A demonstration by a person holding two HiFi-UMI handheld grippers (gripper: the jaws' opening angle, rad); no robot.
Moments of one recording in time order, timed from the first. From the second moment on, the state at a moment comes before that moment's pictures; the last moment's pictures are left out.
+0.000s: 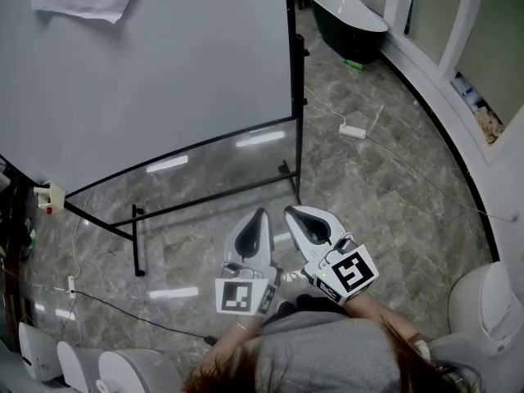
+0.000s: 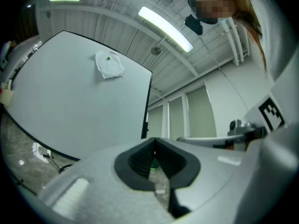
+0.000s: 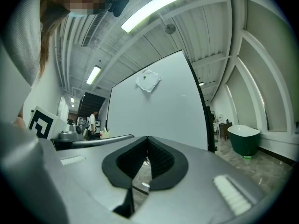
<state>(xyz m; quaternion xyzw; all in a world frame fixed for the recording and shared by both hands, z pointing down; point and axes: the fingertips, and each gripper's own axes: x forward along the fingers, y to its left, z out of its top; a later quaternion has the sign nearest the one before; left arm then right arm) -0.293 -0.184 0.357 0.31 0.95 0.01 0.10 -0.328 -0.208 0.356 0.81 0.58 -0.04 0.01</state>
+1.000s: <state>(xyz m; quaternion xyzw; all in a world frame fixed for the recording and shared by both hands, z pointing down) -0.292 -0.195 0.352 0.31 0.95 0.01 0.10 -0.318 -0.219 0.352 0.82 0.57 -0.04 0.01</state>
